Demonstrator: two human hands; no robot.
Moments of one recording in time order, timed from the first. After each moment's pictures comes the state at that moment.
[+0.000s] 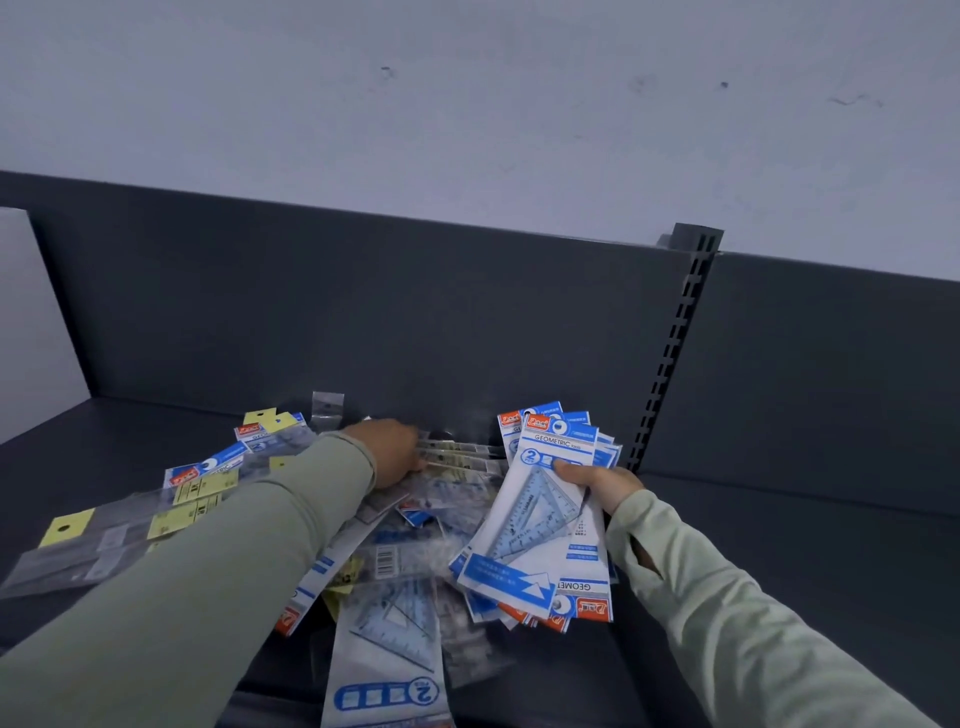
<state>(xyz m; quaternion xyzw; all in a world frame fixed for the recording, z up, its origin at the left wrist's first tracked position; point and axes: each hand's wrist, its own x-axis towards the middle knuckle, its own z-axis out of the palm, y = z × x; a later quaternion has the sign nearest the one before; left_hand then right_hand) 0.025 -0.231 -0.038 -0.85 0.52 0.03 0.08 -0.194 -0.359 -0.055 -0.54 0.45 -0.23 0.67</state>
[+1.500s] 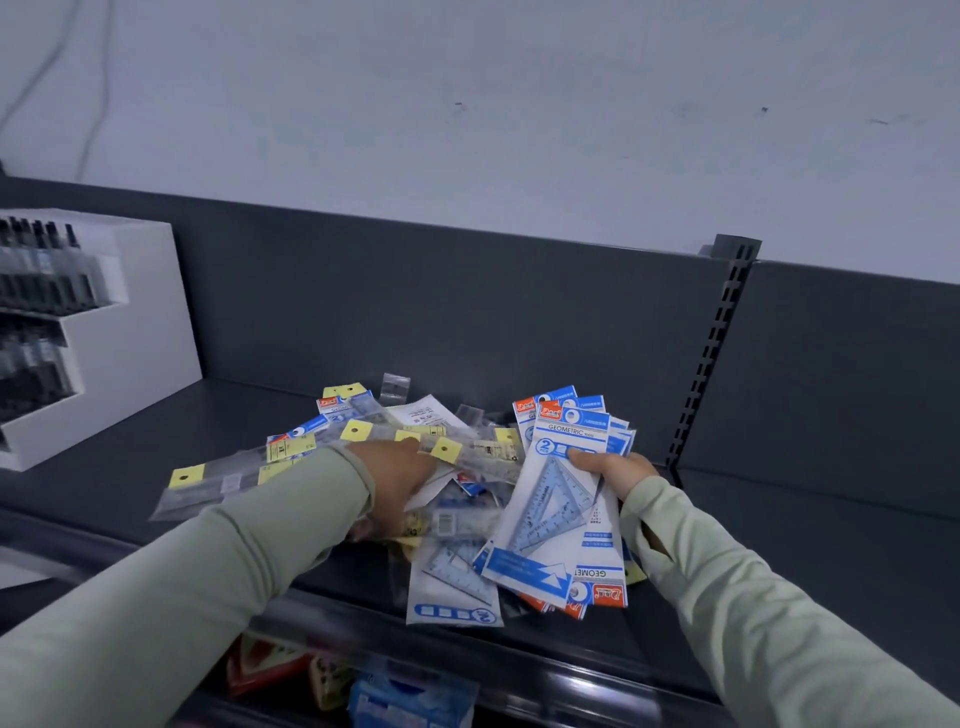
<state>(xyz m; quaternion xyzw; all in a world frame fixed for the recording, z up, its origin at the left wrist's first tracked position) -0.009 -0.124 -0.029 -0.83 0.53 0.06 0.15 -0.193 -0.306 -0.037 -0.57 0.42 -0.23 0.67</state>
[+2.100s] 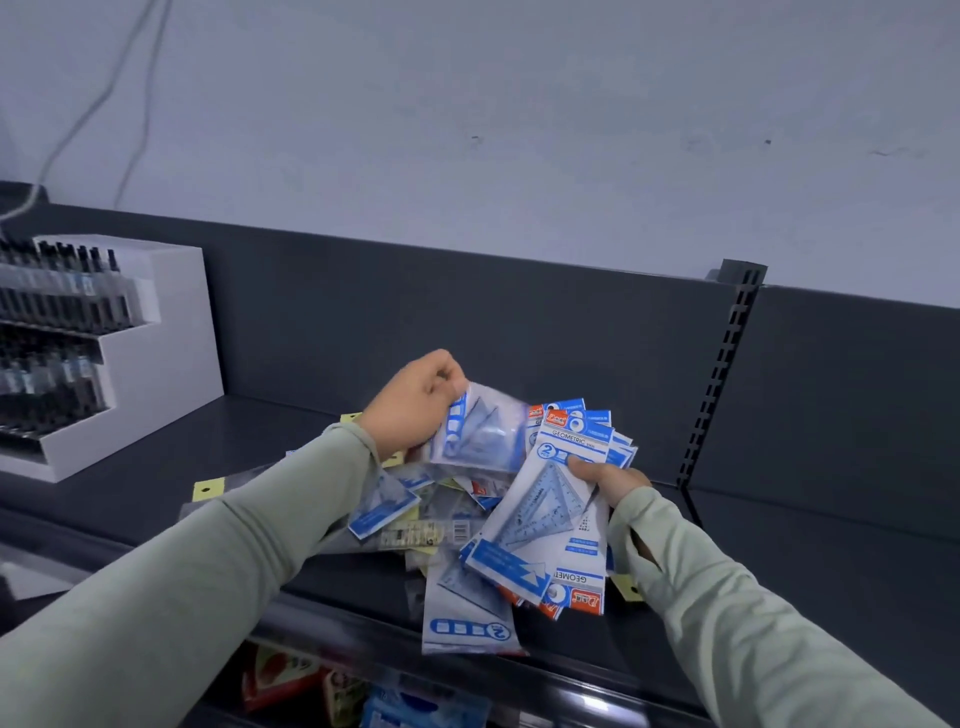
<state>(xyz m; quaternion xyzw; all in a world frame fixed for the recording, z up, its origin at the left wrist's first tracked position) -0.013 -0.126 0.025 -0.72 0.46 0.04 -0.51 -0.177 -0.288 -0.031 -0.51 0.41 -0.27 0.71</state>
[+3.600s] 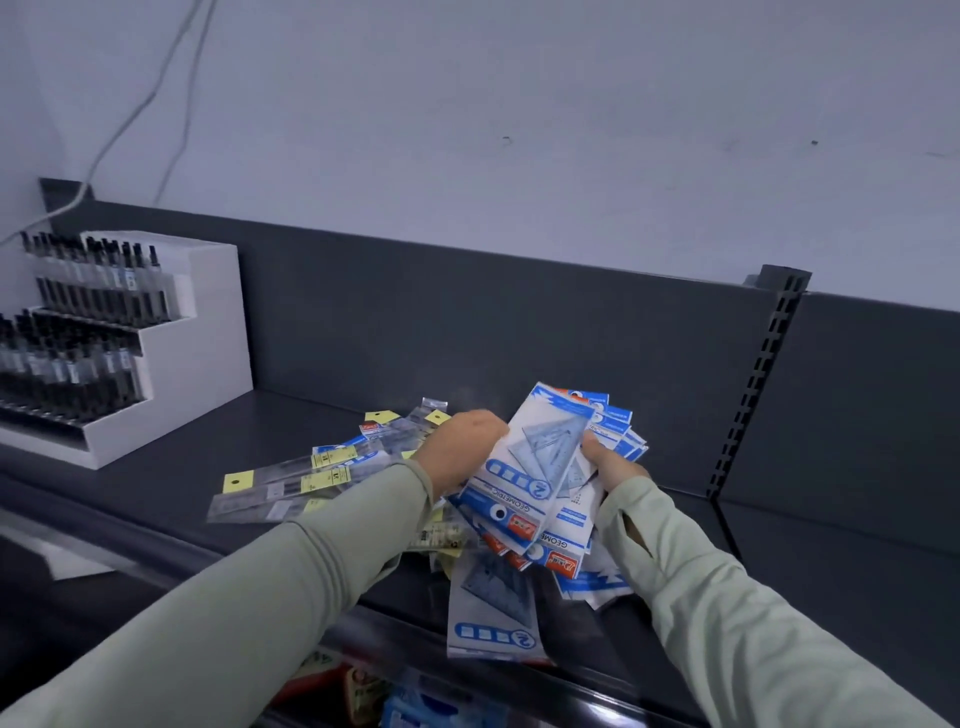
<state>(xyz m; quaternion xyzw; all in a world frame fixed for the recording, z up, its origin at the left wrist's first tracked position) -0.030 -0.141 -0.007 -0.76 0.35 0.20 -0.51 -0.120 -0.324 -0.068 -0.50 0.43 -0.28 0.69</state>
